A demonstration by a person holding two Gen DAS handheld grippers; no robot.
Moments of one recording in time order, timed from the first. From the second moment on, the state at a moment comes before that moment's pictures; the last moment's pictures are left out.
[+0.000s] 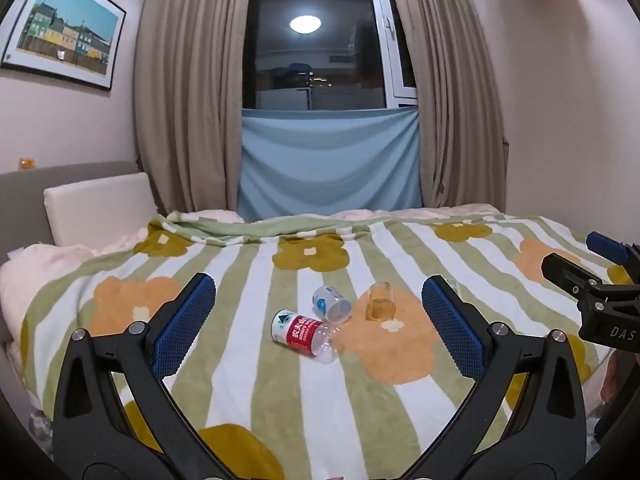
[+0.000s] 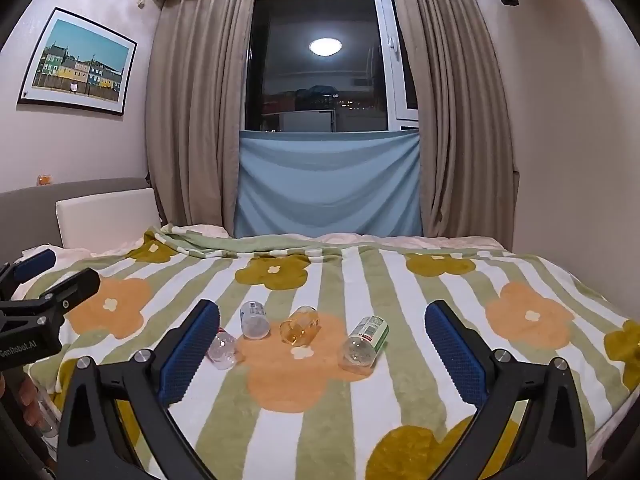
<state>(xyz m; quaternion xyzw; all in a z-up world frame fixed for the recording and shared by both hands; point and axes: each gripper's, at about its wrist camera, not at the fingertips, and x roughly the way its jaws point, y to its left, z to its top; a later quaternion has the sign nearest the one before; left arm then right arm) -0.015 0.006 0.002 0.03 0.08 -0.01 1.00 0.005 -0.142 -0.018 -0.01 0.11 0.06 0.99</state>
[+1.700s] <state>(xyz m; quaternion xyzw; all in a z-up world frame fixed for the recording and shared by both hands) -0.015 0.004 -0.004 0.01 0.10 -0.01 0.99 -0.004 -0.156 -0.020 0.00 0.11 0.04 0.99</state>
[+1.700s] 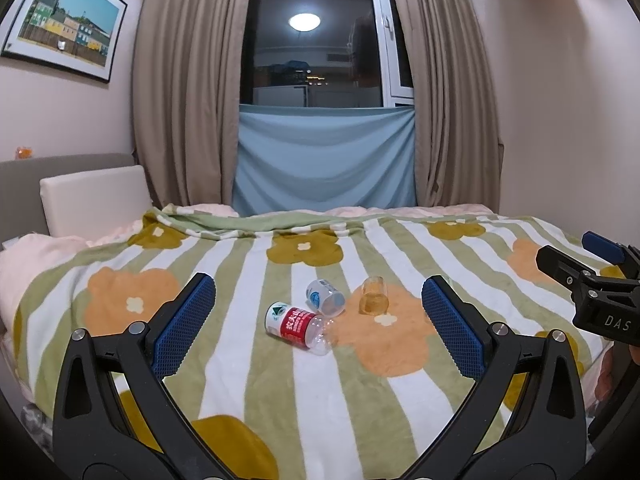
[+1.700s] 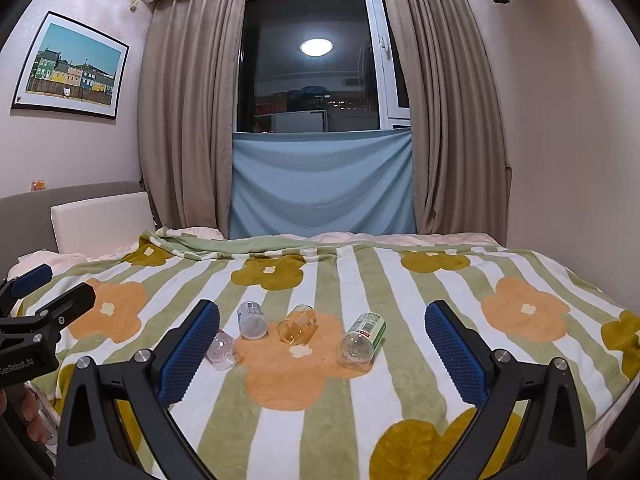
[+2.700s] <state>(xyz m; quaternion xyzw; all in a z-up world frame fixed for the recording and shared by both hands) -0.019 0.005 -0.011 0.01 0.10 -0.02 1.00 -0.005 -0.156 -0.021 0.00 0.11 0.04 0.99</state>
